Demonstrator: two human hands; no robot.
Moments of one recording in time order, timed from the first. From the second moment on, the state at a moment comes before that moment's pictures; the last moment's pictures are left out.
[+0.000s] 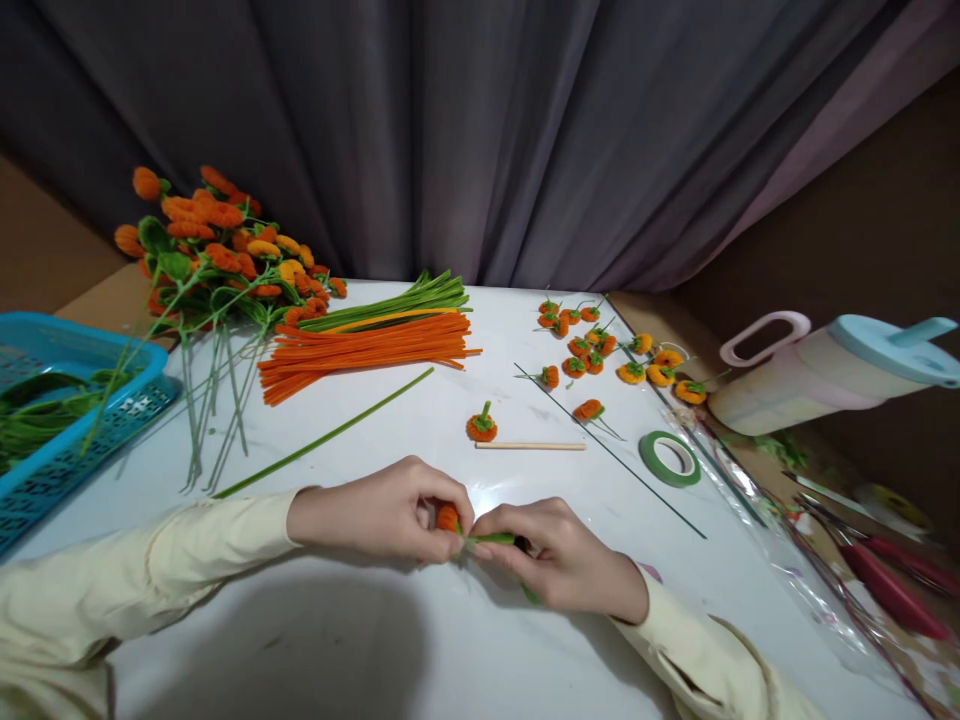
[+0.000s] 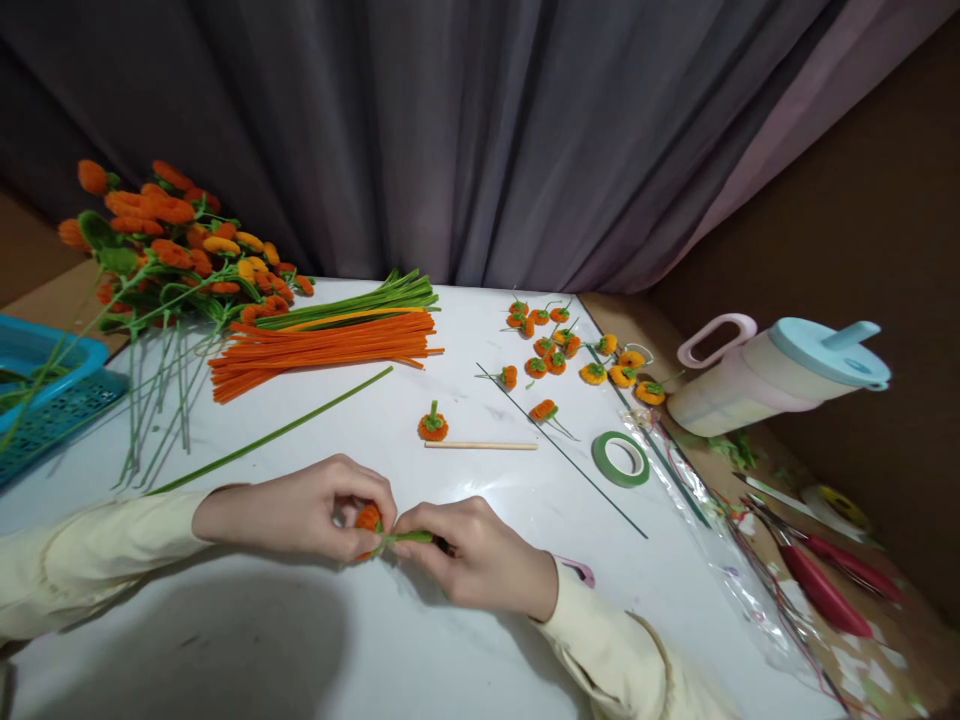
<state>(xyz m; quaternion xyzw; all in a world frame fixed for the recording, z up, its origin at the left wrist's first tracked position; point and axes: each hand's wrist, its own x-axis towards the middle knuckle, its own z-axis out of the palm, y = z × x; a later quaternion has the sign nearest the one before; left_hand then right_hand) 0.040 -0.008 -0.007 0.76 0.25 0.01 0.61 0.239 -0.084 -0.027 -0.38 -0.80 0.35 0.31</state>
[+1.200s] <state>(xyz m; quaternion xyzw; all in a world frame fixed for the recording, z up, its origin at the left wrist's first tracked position) 0.036 0.011 -0.010 0.66 0.25 -0.04 0.70 0.238 -0.075 -0.030 -0.40 -0.42 0.75 0.32</state>
